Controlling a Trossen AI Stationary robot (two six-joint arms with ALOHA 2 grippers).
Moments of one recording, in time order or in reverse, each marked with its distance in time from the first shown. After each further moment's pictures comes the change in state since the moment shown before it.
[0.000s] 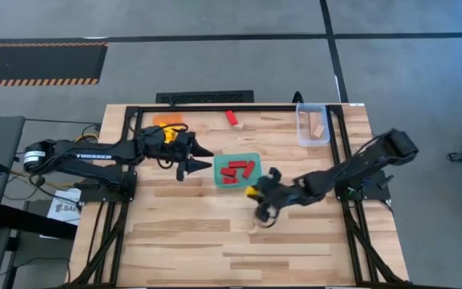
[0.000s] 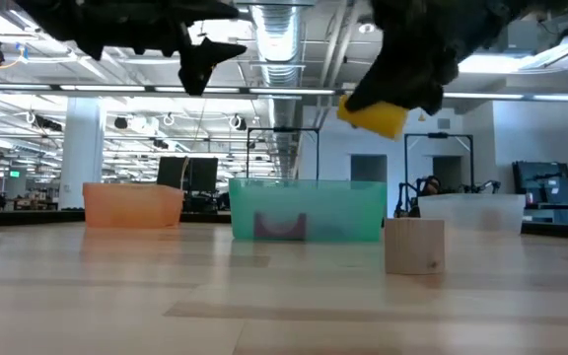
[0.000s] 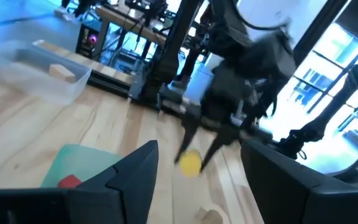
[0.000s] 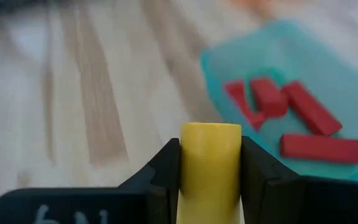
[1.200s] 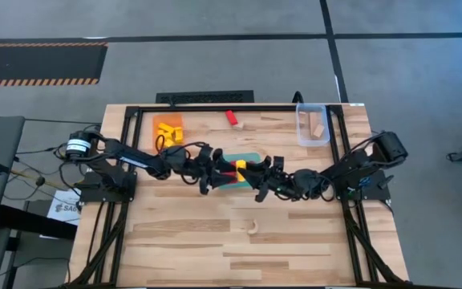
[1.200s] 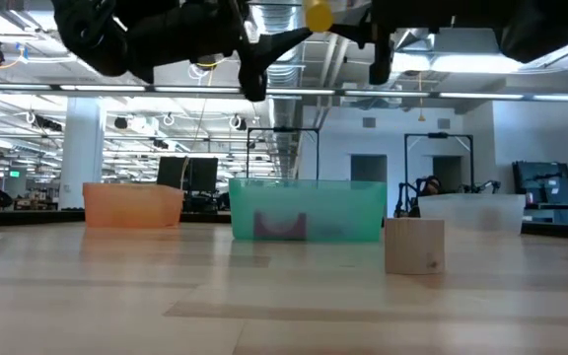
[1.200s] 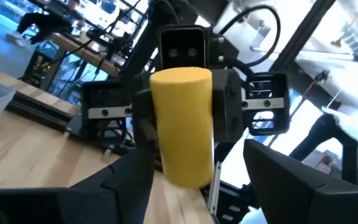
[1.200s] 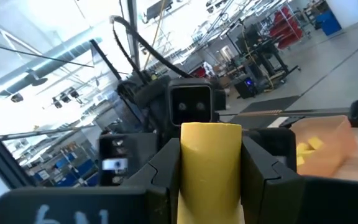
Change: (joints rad) left arm -0.194 0.499 0.097 0.663 -0.150 -0.185; right arm -0.066 0.133 -0.188 1.331 0.150 -0.103
